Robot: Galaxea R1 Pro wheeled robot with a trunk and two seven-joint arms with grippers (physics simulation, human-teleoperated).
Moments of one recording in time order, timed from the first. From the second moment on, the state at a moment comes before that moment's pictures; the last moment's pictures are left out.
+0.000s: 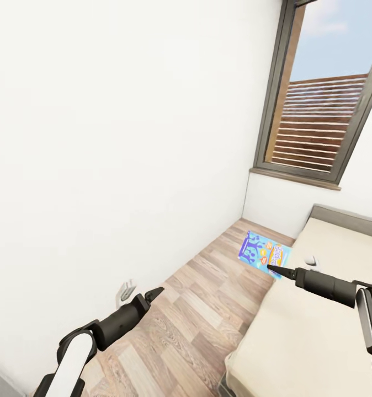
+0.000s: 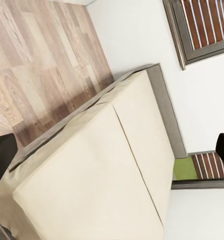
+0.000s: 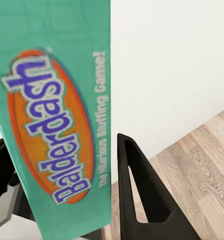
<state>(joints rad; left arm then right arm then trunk) -0.15 -0.05 -0.03 -1.59 1.05 0.72 0.11 -0.47 -0.22 -0.48 -1.37 0.02 0.97 1.26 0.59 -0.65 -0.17</state>
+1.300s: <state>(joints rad) -0.15 -0.05 -0.06 -1.58 1.02 0.72 0.11 -0.46 -0.22 -0.48 -1.39 0.02 0.97 1.26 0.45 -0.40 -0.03</state>
